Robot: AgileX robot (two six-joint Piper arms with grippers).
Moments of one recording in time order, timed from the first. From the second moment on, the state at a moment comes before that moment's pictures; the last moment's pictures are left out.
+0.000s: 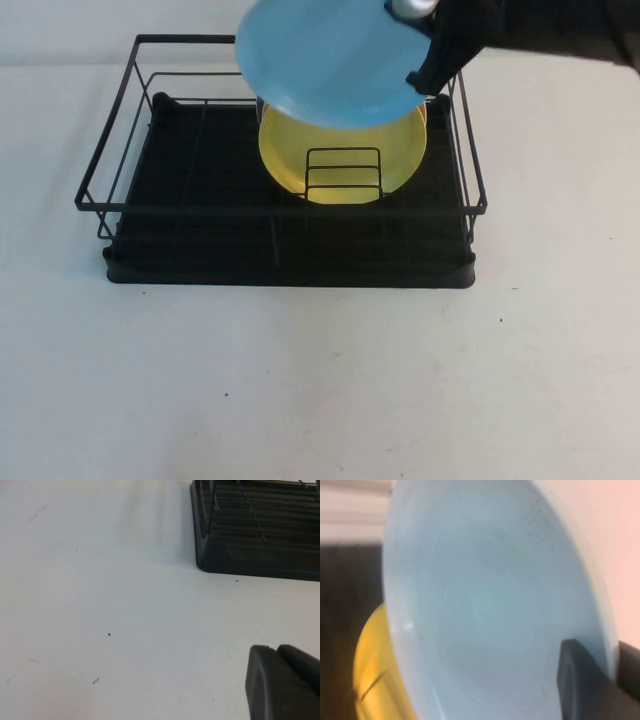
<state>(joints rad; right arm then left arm) 0.41 1.73 -1.56 0.89 0.34 -1.56 -0.09 -0.01 0.02 0.08 0.35 -0.06</state>
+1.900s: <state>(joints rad) 0.41 1.83 -1.07 0.80 0.60 -0.38 -0.09 -0.01 0.02 0.08 0.35 -0.06</state>
